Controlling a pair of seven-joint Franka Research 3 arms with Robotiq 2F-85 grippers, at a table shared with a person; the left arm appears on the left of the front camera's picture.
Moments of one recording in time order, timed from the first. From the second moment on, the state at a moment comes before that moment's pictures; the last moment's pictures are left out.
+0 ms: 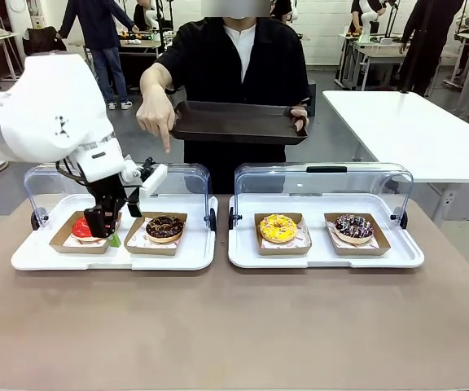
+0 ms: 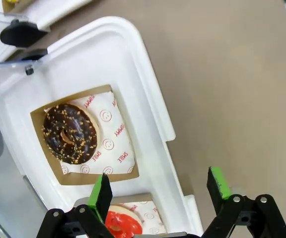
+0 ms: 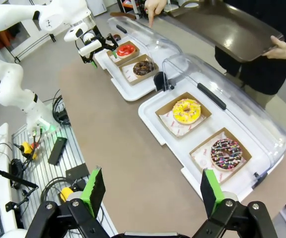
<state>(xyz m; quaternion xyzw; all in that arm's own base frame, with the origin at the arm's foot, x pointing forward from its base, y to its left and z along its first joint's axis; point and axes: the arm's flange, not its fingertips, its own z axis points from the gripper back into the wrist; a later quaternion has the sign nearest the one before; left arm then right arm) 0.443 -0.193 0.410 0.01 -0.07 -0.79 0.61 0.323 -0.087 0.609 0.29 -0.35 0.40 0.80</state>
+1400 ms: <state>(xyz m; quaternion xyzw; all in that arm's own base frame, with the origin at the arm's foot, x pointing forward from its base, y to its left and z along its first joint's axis) 0.455 -0.197 0.386 0.03 -0.04 -0.79 0.61 0.323 -0.087 0.609 0.29 -0.35 0.40 0.80</state>
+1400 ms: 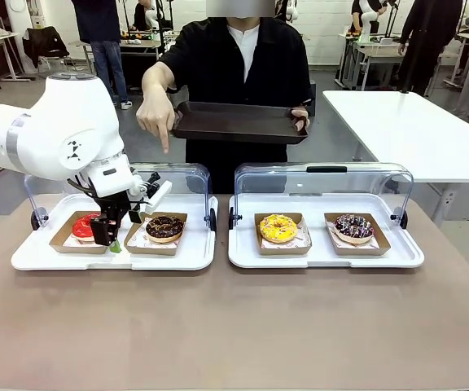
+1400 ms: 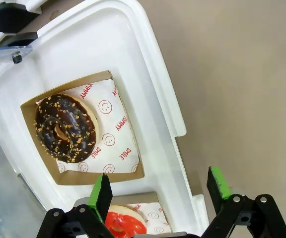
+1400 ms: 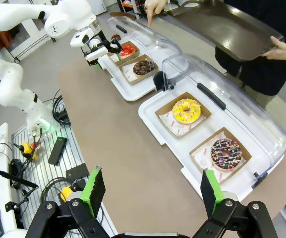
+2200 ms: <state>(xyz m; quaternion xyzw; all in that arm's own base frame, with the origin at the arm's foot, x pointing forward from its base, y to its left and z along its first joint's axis) 0.496 -0.202 0.346 0.03 -0.02 -0.75 0.66 0.323 -0.087 0.609 0.29 -0.35 0.40 0.80</state>
